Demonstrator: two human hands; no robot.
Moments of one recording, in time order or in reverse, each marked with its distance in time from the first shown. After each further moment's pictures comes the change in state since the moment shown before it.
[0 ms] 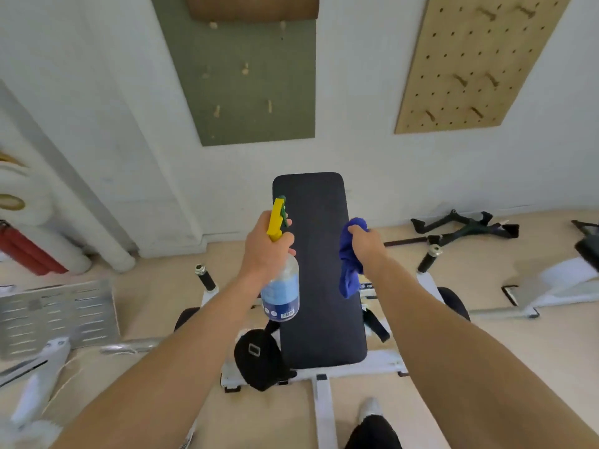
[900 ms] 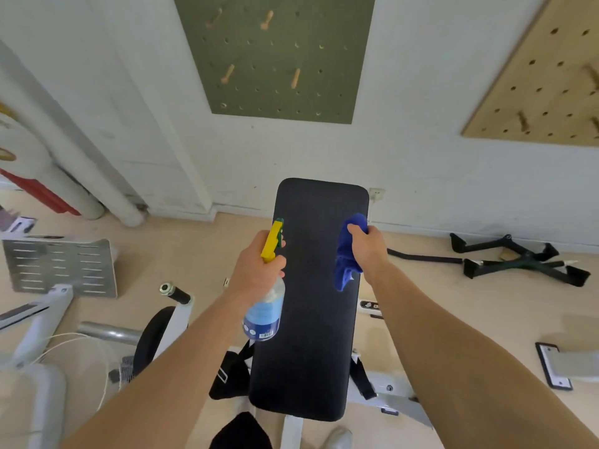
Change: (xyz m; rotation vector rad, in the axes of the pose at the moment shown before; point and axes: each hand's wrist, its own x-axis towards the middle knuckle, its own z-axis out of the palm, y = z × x) left_hand 0.219 -0.054 0.083 0.085 0.071 -0.306; right_hand 0.266 -0.111 0.044 -0.249 -0.165 -0.029
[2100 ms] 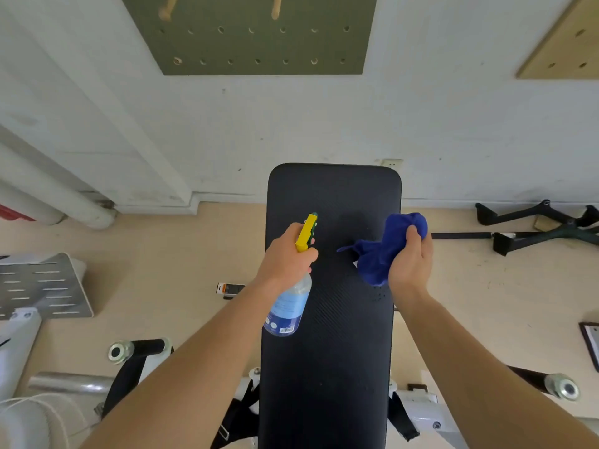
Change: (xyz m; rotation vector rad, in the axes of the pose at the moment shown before) left_hand 0.211 -0.088 0.077 0.209 -0.310 -0.101; right_hand 0.146 0.062 0.059 0.342 0.328 -0.055
